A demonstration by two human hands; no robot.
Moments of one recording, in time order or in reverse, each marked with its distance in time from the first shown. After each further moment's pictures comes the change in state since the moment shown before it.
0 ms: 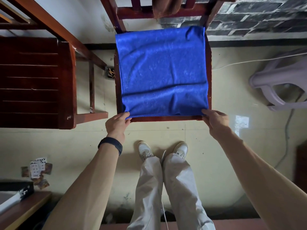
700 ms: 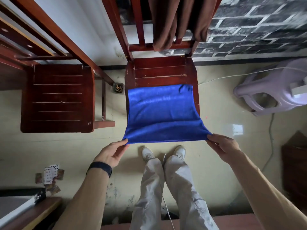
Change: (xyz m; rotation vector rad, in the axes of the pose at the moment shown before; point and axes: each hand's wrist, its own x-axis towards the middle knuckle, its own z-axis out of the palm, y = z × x) left_hand -0.130 0.035 -0.116 -0.126 -0.188 -0.392; right_hand -0.140 -0.009 -0.110 0.068 -0.122 0.114
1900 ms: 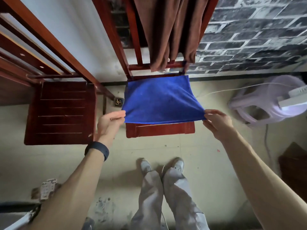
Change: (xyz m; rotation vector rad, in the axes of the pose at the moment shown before) left_hand -0.025 0.071 0.064 0.532 -0.018 0.895; right_hand -0.013 -0.096 0.058 -0.097 -0.019 -0.278
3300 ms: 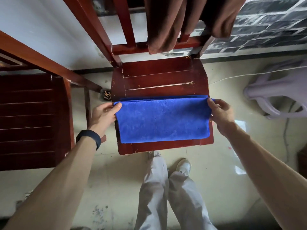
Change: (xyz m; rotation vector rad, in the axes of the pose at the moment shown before) left_hand 0.199 -0.077 0.058 -0.043 -0.117 -0.183; right_hand 0.197 0.058 0.077 -0.208 0.051 -0.158
